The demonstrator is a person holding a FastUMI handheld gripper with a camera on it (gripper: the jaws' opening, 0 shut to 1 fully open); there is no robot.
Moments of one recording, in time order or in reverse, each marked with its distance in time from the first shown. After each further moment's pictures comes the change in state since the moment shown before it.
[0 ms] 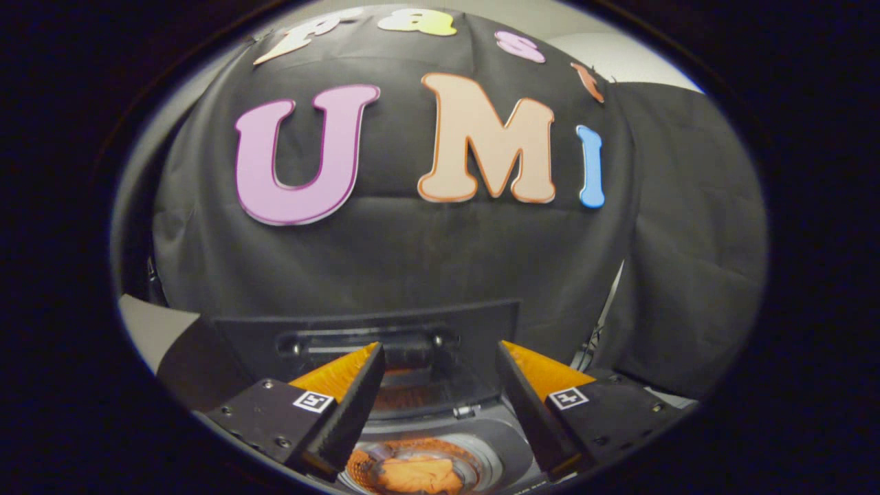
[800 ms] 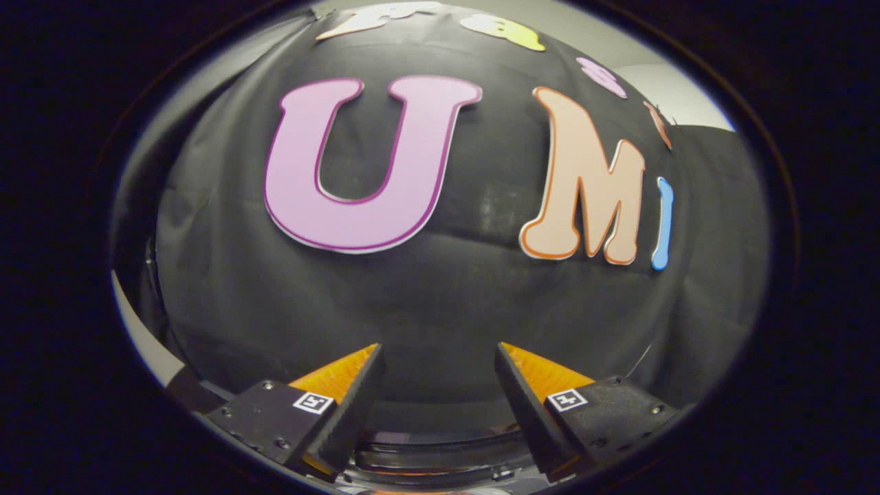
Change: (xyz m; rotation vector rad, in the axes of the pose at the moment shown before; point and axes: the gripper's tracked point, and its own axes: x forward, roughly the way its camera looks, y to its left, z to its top) arm 0.098 0.100 0.022 -0.222 -0.056 0.119
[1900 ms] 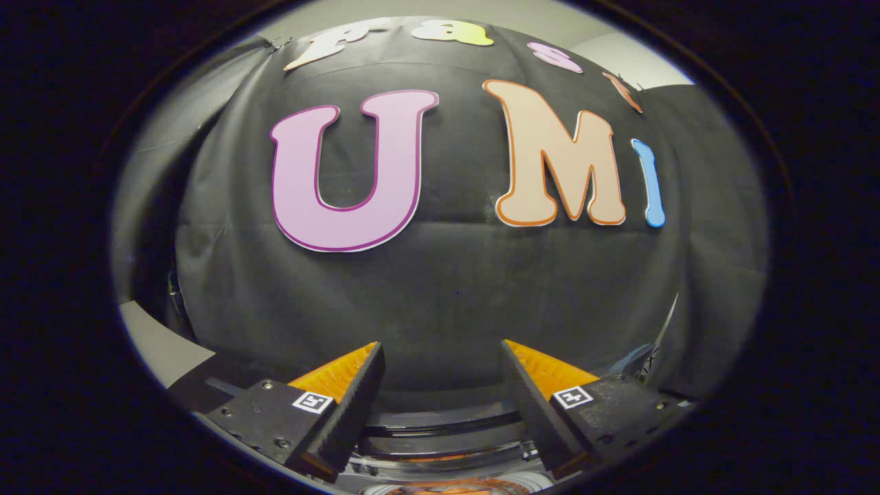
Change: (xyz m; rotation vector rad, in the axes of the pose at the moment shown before) arm -0.019 -0.005 -0.011 0.212 -0.090 0.052
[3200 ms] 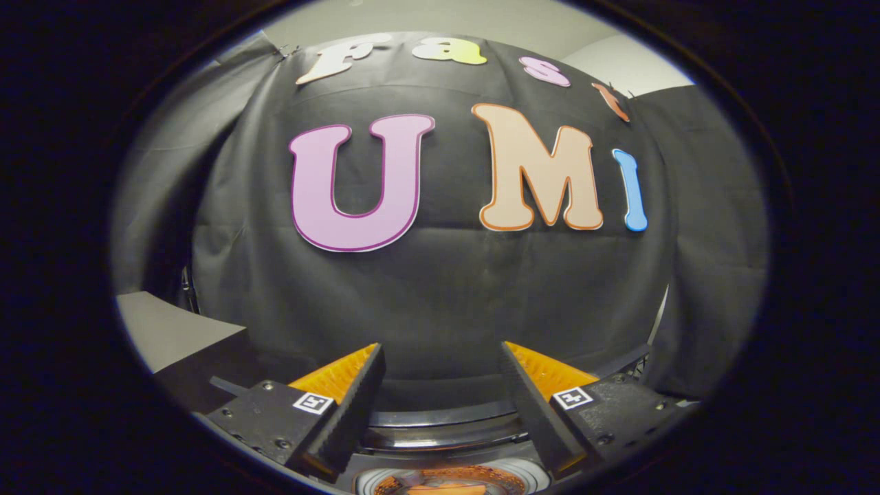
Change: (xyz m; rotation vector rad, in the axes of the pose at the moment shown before) arm -0.006 -0.002 0.009 0.008 -0.066 -0.017
